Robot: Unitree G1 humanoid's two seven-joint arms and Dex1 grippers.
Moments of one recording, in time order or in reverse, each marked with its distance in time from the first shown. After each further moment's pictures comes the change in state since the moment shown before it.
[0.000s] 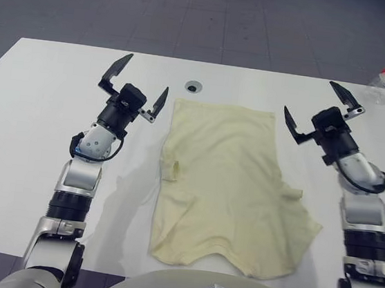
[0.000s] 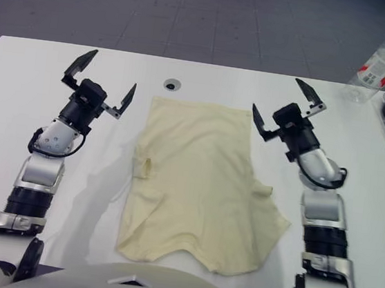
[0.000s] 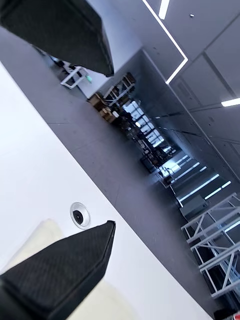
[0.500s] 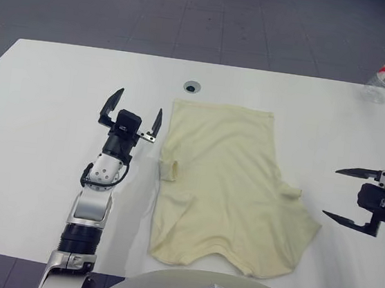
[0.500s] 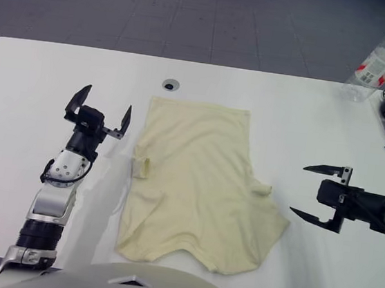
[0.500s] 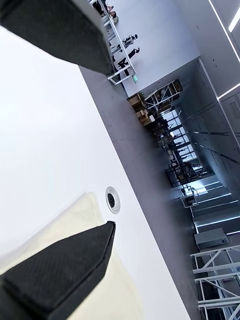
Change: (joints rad) left arm 0.179 -0.088 -0.019 -0.158 0.005 0.095 0.082; right arm 0.450 -0.472 -0.193 -0.005 0.214 -0.054 0.721
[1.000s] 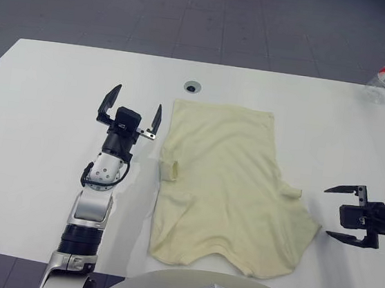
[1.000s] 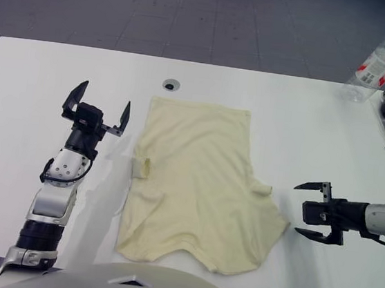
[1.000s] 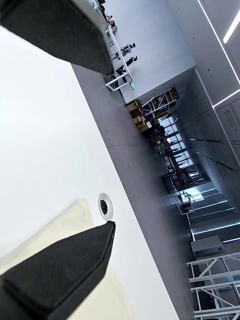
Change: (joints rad) left arm 0.001 0.000 -0.005 -0.027 0.012 0.021 0.011; right arm -0.052 -0.028 0.170 0.017 -0.267 -0.146 -0.083
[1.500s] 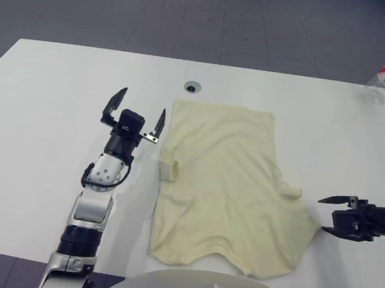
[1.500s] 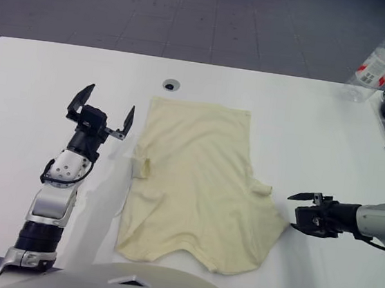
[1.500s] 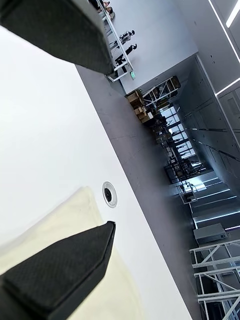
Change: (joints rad) left arm 0.007 0.007 -0.013 -0.008 -0.011 0.014 -0.040; right arm 0.029 -0.021 0.041 -0.049 -0.024 -0.031 -0.030
